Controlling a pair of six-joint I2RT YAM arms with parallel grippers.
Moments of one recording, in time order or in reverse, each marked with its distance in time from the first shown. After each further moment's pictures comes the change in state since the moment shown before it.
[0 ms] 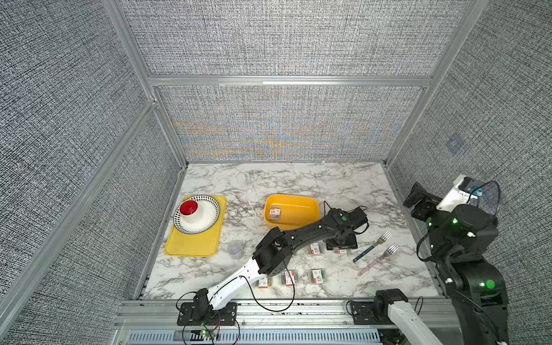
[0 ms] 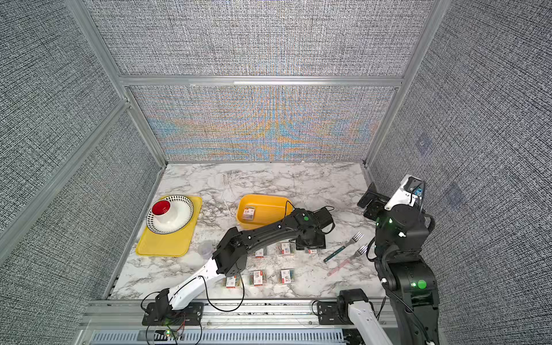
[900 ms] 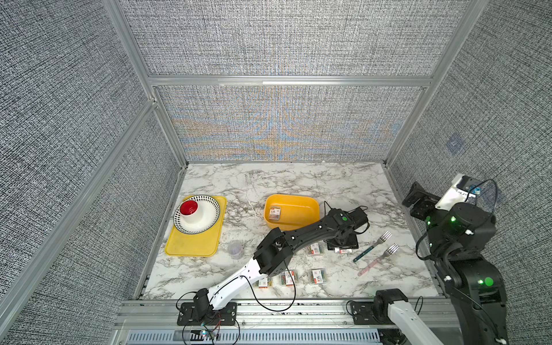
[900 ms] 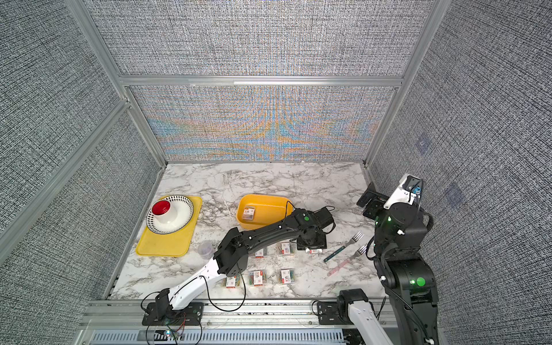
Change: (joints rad) left arm 0.000 0.023 0.038 -0.003 0.013 0.003; right arm 0.002 0.013 0.000 0.005 -0.001 0.000
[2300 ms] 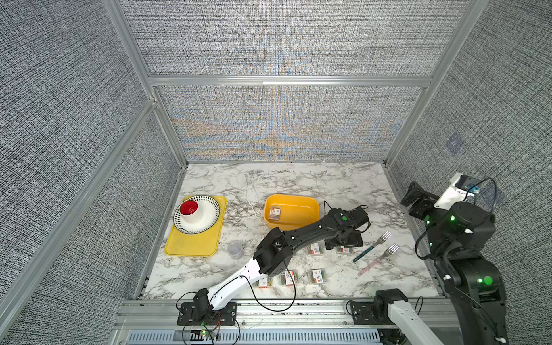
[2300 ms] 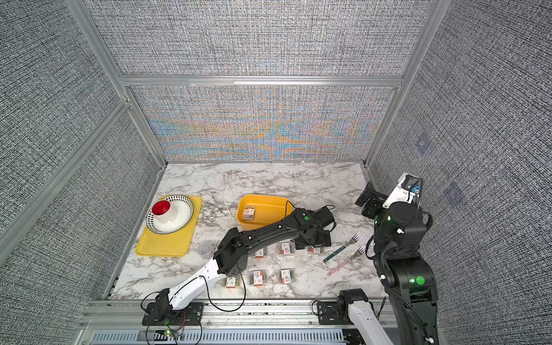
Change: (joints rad) left arm 0.003 -0.017 -0.008 0.017 -0.051 -0.023; right arm 0.000 0.002 -0.001 0.002 -0.025 0.008
